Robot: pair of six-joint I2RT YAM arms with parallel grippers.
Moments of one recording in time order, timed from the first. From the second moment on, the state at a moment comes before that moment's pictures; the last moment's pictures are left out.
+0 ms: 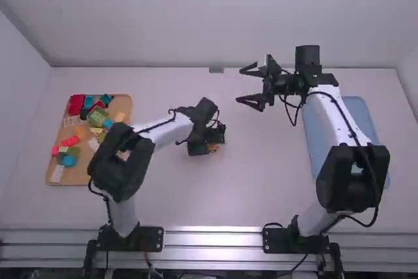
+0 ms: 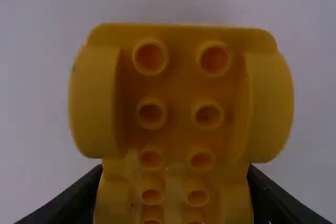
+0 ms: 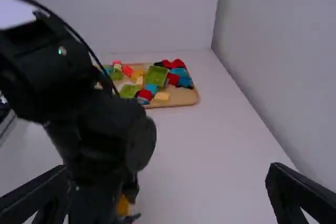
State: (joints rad) left arm -0.53 1.92 1.20 -0.67 0.00 0.88; right arm 0.05 1.75 1.45 -0.61 -1.32 -0.95
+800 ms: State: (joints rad) left arm -0.54 1.98 1.41 -0.90 0.05 0.84; right arm 0.11 1.75 1.45 -0.60 -1.26 -0.96
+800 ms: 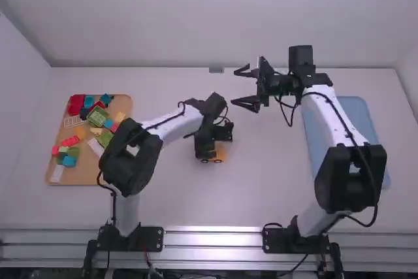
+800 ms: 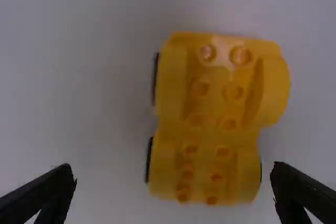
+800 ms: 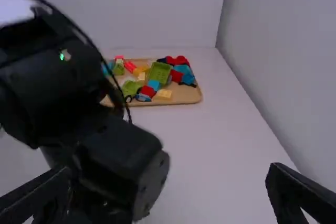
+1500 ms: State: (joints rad) left arm 0.08 1.62 1.36 -0.87 0.06 0.36; right arm 0.19 1.75 1.45 -0.47 -1.32 -0.95
